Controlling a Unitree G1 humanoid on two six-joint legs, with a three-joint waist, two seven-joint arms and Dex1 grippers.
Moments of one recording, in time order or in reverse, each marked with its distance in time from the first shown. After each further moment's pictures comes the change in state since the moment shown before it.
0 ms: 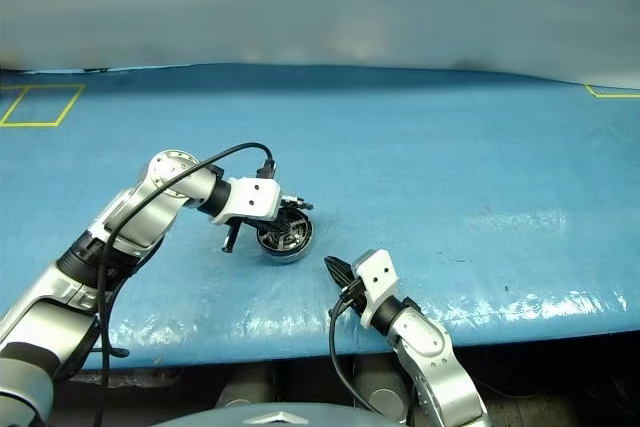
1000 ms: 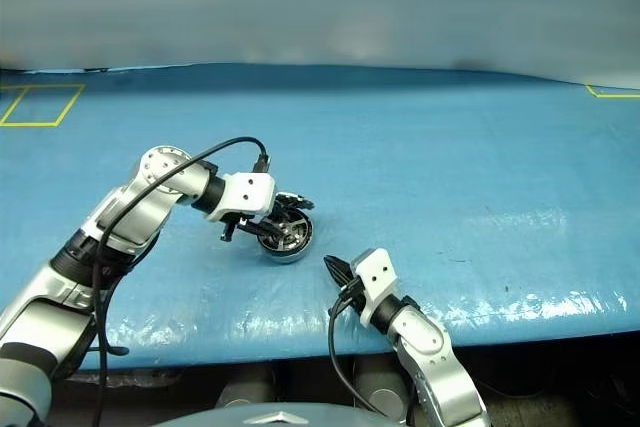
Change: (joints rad) left arm 0.000 0.020 0.034 -0.006 -0.031 0.010 -0.015; right arm -0.016 0.001 0.001 0.008 -0.009 0.005 0.005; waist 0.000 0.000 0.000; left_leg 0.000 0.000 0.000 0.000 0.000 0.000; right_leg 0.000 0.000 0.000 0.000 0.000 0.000
